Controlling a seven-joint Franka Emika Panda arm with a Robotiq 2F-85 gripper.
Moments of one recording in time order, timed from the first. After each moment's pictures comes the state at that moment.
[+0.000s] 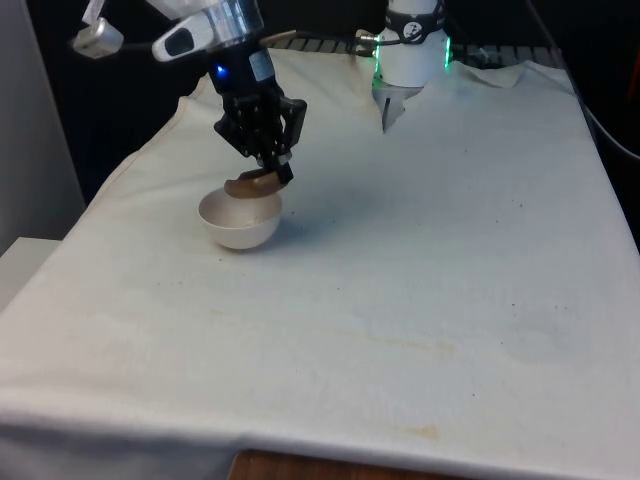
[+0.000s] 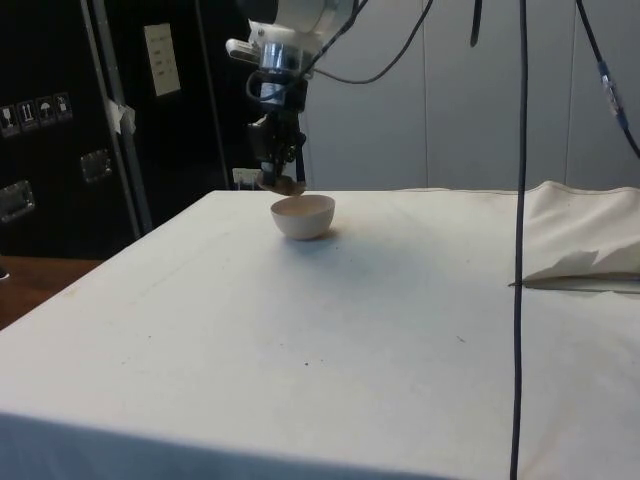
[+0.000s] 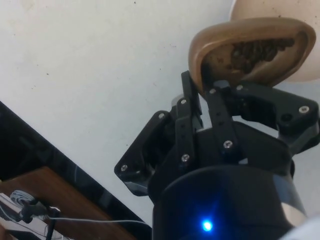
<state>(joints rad) -0.03 0.50 -0.34 -1.84 0.67 2.25 -0.50</state>
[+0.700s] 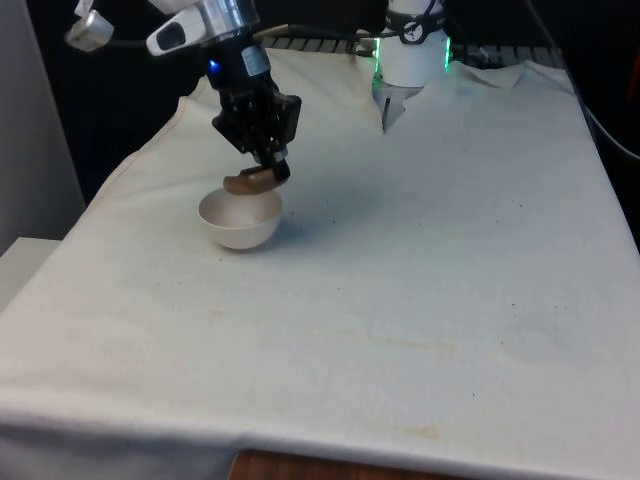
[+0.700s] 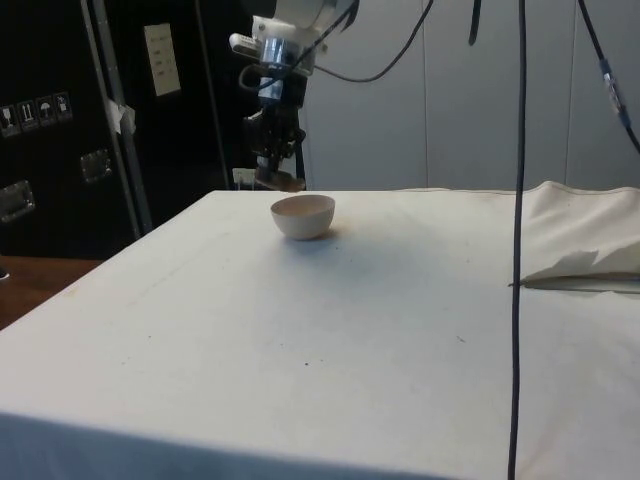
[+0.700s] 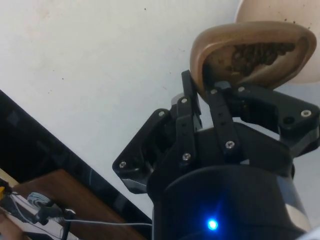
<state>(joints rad) -0.03 0.49 -0.34 -1.84 0.70 2.26 -0.44</state>
